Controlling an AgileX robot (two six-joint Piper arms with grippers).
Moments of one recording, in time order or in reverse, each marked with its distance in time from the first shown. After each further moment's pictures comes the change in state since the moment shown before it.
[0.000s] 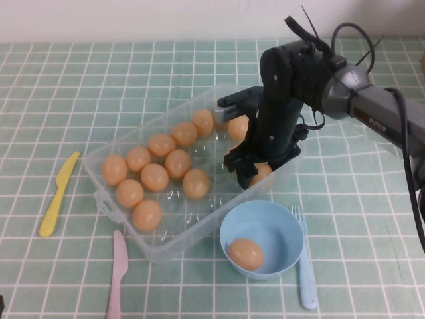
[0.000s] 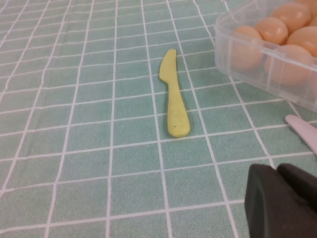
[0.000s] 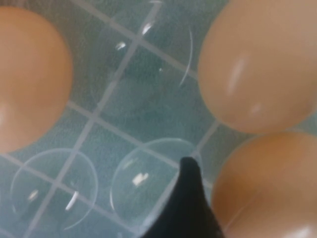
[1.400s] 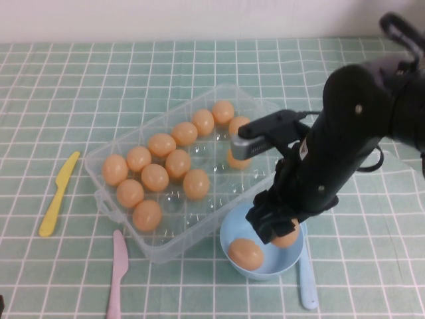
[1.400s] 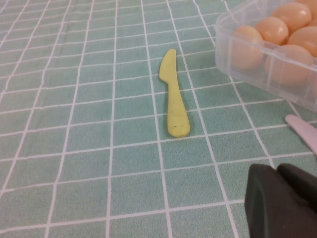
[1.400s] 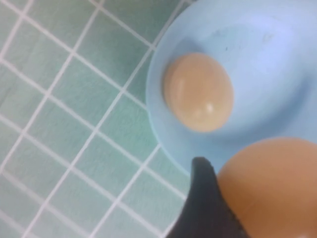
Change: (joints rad) right arm 0.120 -0.601 0.674 0.092 -0.144 0.000; left arm 0.000 0.000 0.000 0.000 0.000 0.000
